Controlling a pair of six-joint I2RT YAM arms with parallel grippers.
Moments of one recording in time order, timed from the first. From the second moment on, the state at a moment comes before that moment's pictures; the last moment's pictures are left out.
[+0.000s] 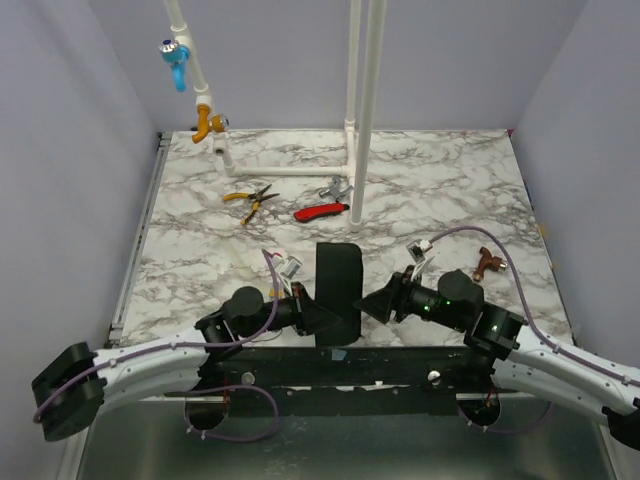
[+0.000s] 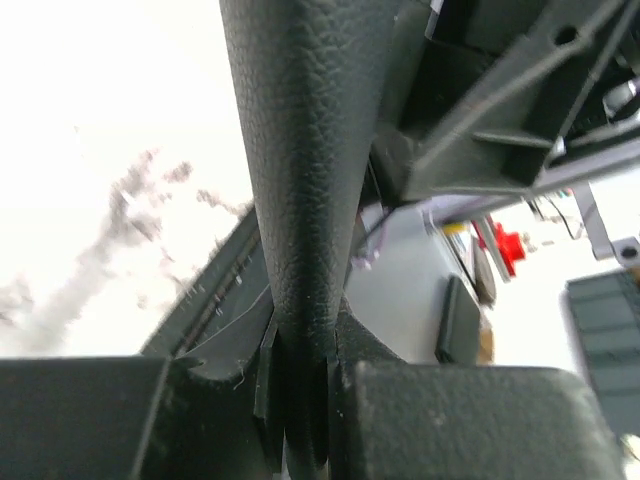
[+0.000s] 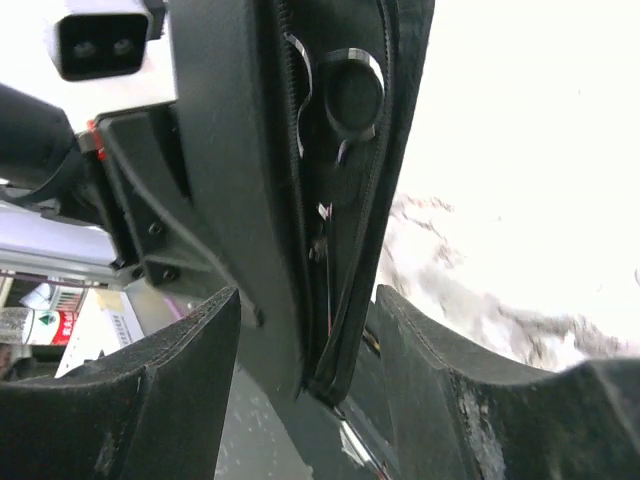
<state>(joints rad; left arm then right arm) -1.06 0.91 0.15 0.63 0.26 -0.96 0.98 0.61 0.36 -0.04 -0.07 0.81</state>
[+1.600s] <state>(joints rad) -0.19 0.85 0.66 0.32 1.08 -1.16 1.42 1.00 0.73 0.20 0.44 -0.07</state>
